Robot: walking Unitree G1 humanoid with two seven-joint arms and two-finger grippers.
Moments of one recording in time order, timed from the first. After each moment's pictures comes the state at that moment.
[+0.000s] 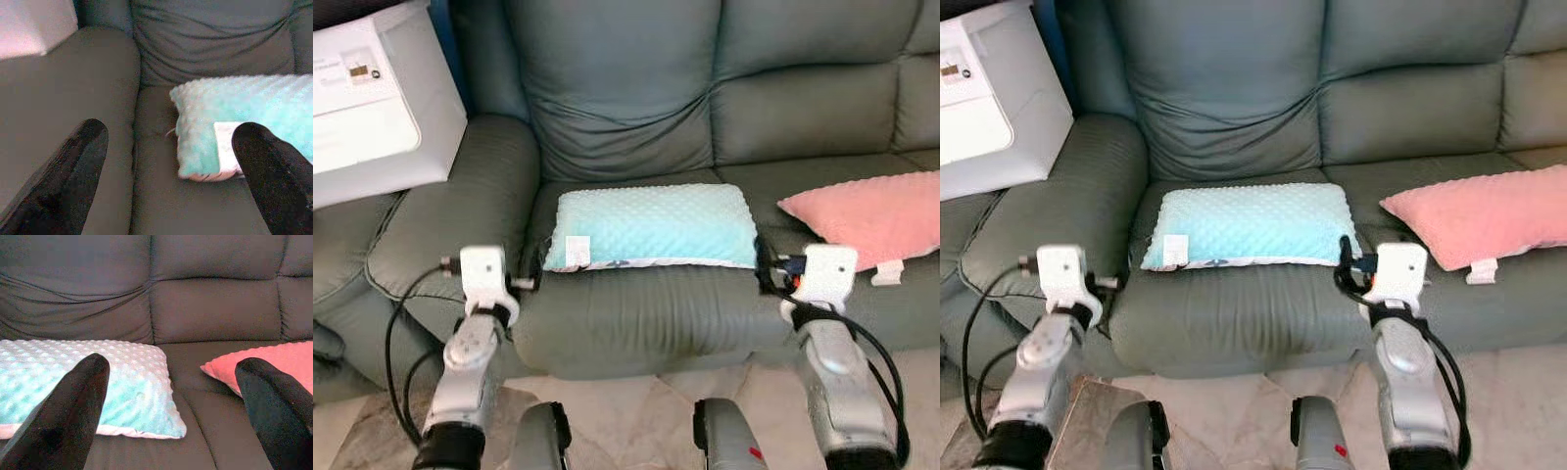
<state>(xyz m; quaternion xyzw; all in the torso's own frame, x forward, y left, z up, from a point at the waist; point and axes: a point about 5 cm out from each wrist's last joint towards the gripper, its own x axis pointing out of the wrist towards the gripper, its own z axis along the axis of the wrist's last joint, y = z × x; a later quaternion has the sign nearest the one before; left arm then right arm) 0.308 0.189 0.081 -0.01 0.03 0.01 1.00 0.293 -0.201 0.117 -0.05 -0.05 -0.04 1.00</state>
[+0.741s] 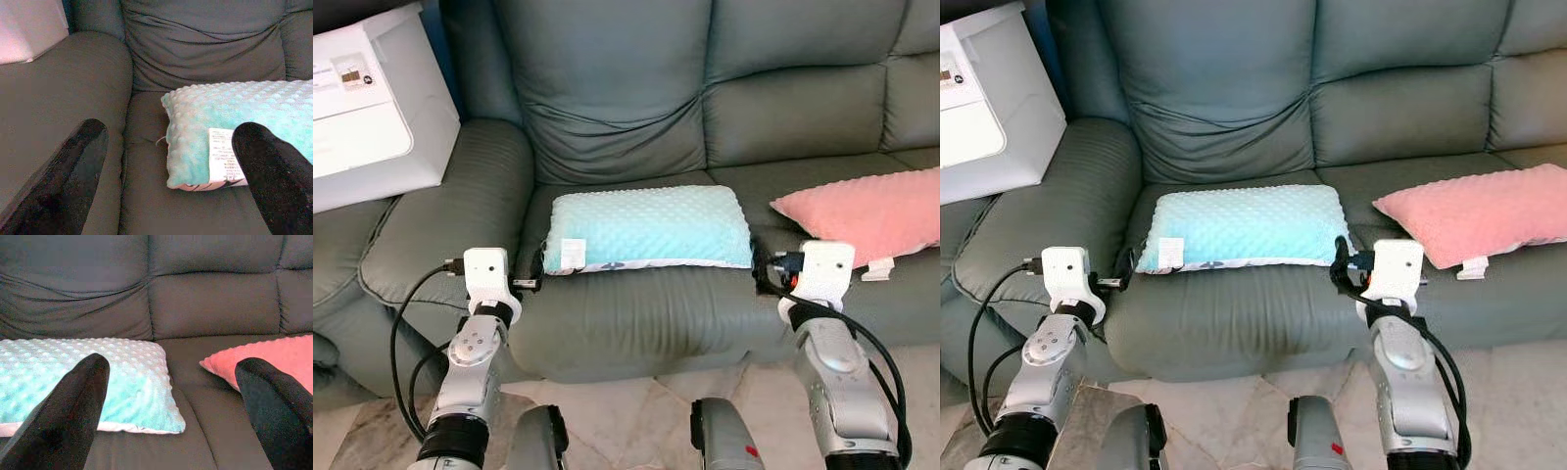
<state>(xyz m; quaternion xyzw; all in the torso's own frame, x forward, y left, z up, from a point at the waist) 0.315 0.186 0.082 -0.01 0.02 0.00 1.00 0.294 -0.196 0.126 -0.04 -0.03 -0.04 1.00</state>
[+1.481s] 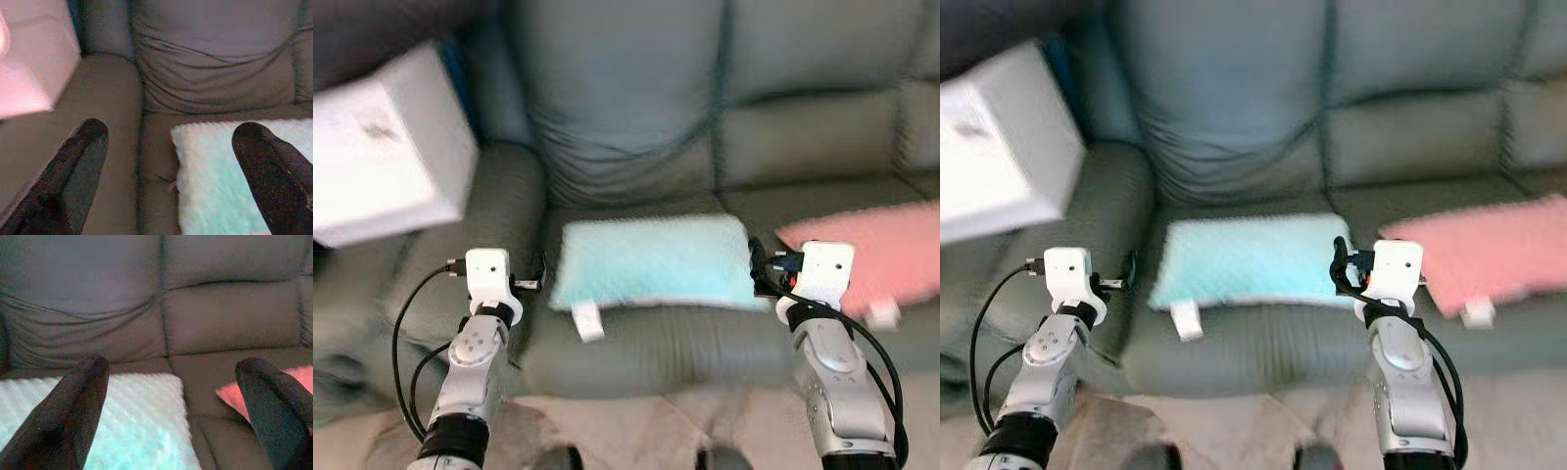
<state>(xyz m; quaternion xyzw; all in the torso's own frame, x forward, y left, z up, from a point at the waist) 0.315 0.185 0.080 -0.01 0.02 -0.01 1.00 0.294 -0.193 0.124 -0.02 -0.02 -0.04 1.00</state>
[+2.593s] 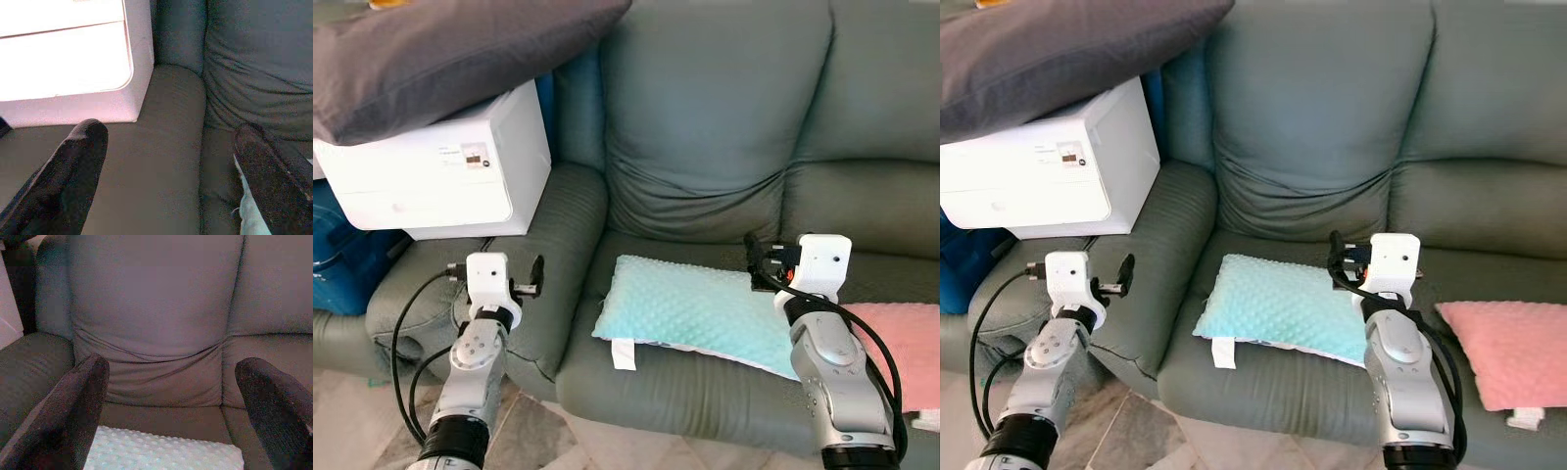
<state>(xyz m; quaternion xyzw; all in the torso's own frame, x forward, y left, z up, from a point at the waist) 0.313 0.187 0.070 0.01 0.04 0.02 1.00 0.298 -0.191 0.130 -0.03 -0.02 -0.02 1.00</state>
